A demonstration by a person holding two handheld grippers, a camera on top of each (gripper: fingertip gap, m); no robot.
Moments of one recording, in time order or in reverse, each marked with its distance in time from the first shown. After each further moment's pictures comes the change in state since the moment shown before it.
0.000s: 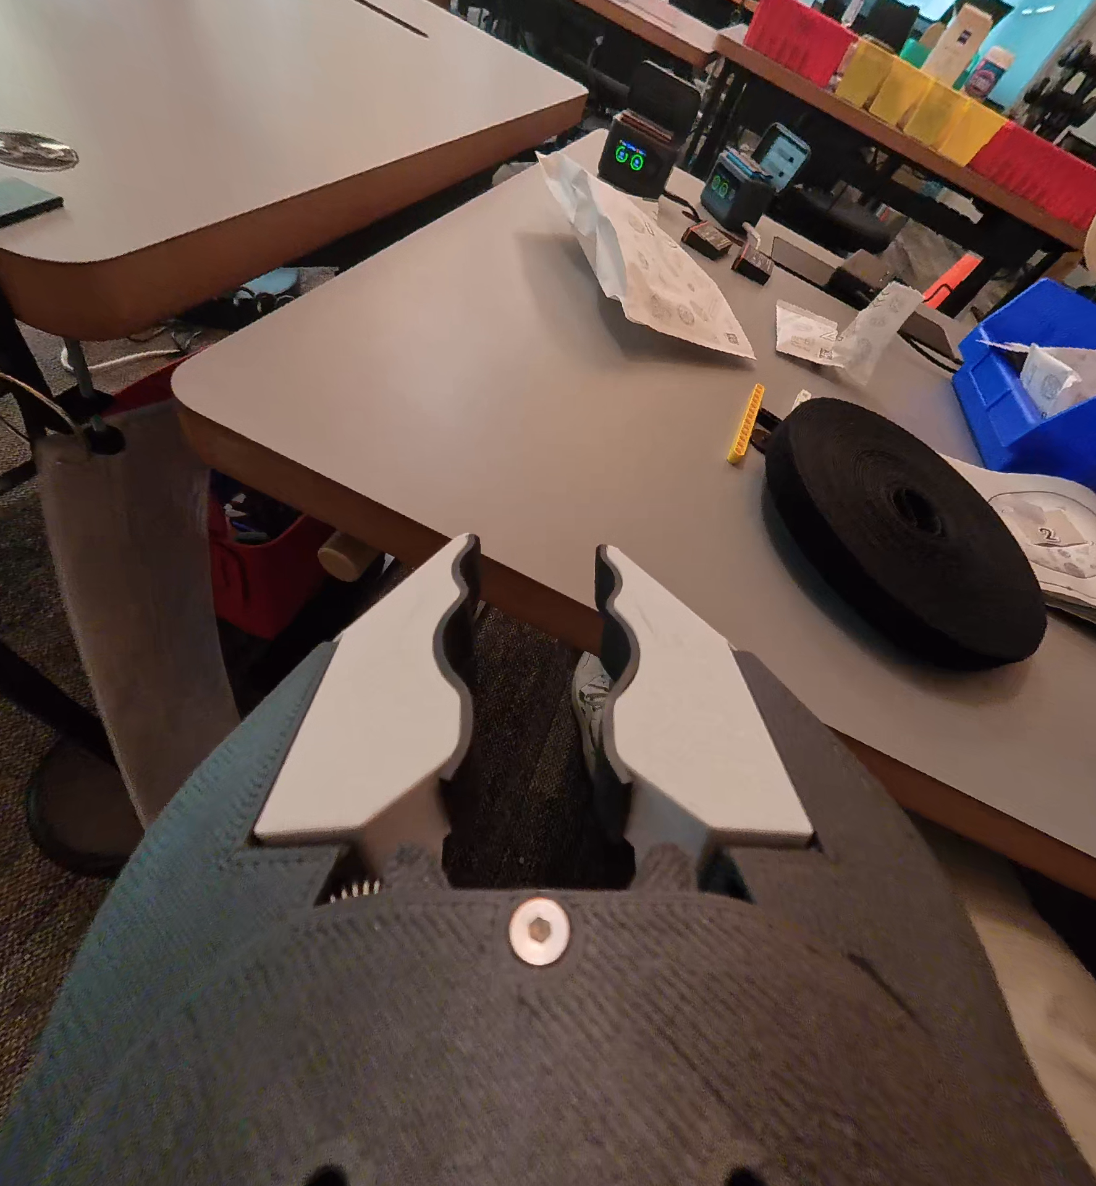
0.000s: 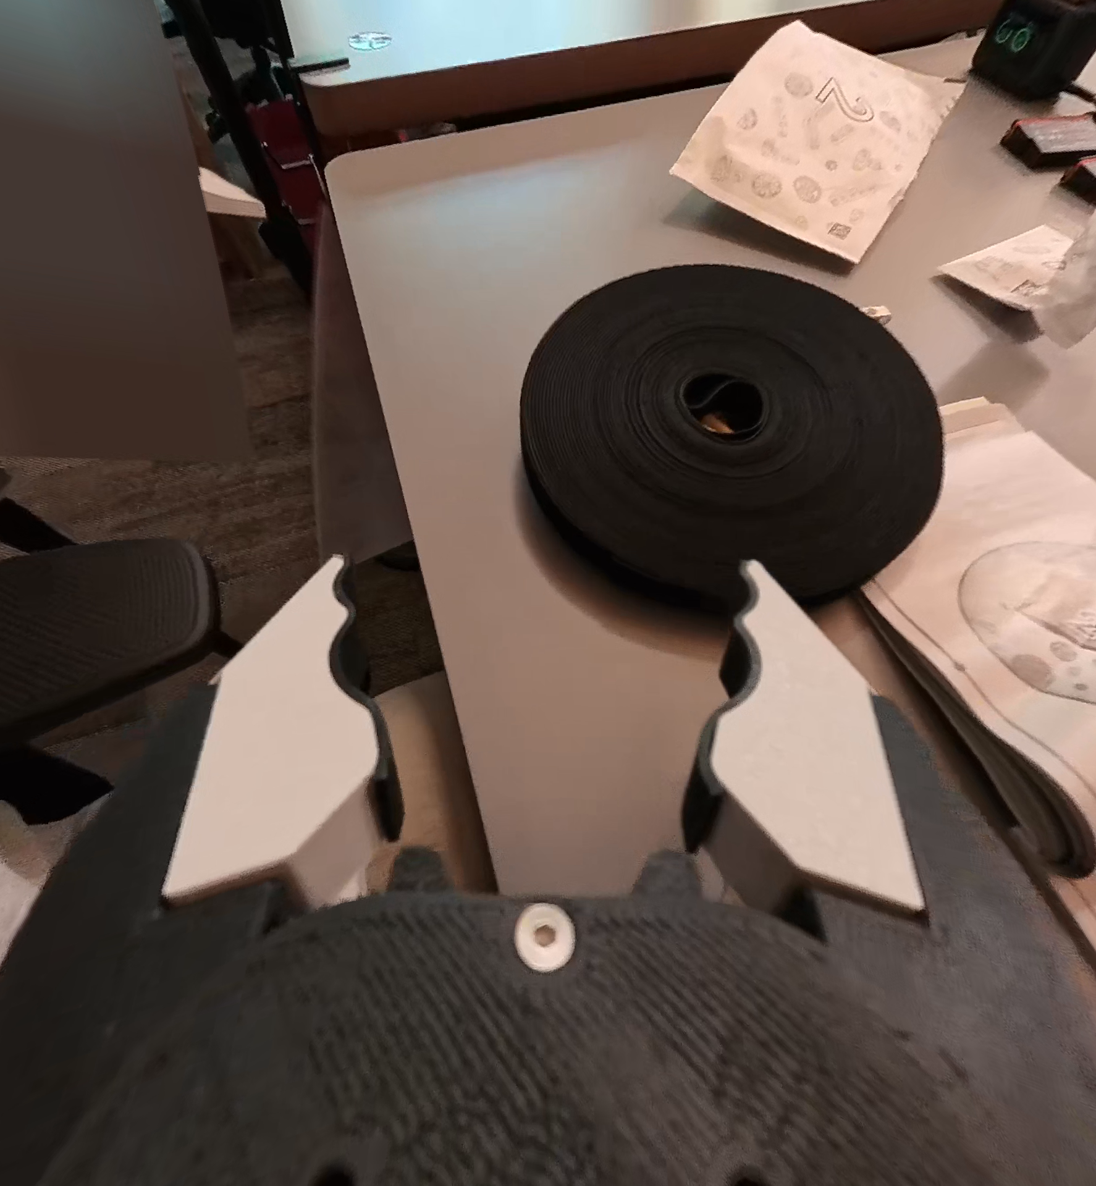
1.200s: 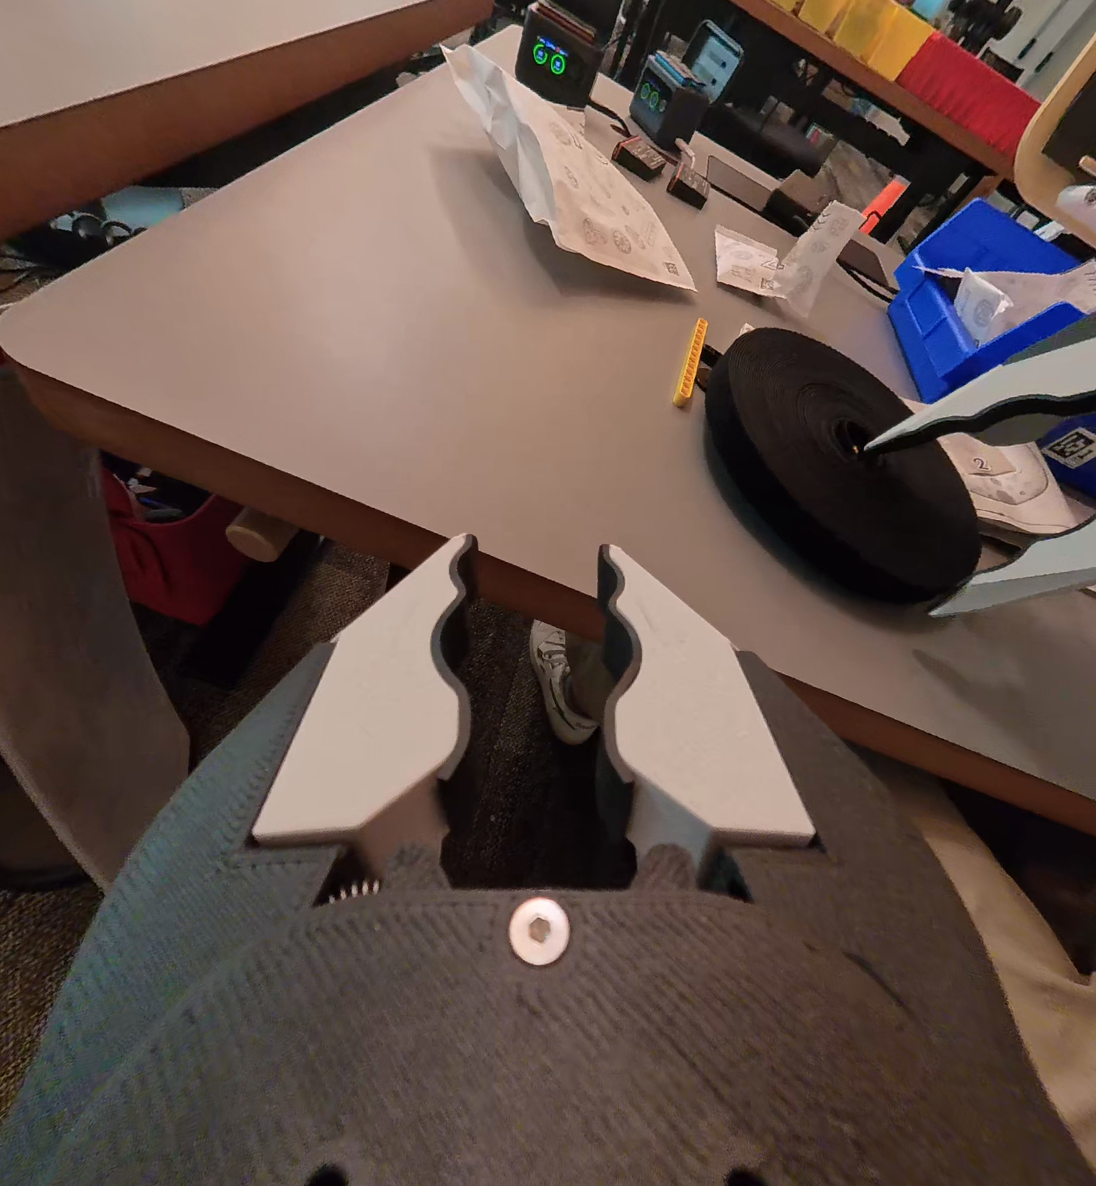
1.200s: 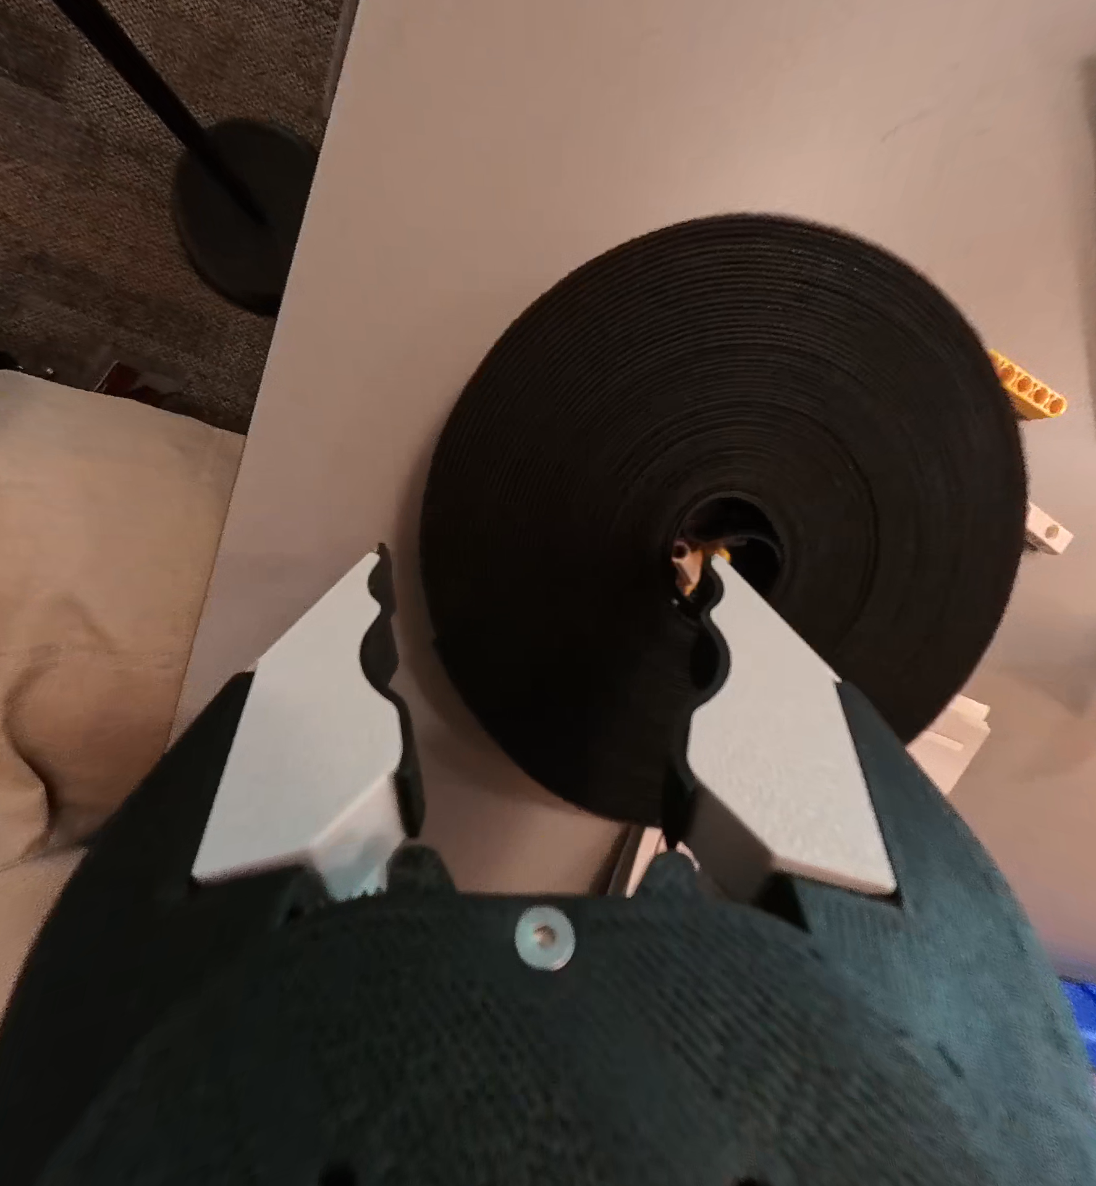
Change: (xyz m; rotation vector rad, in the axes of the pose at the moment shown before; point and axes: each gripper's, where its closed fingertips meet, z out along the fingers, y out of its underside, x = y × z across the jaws) left arm 0.019 0.019 0.010 -0.090 0.118 0.012; right arm 0.032 0.005 0.078 -0.614 -0.341 -0.608
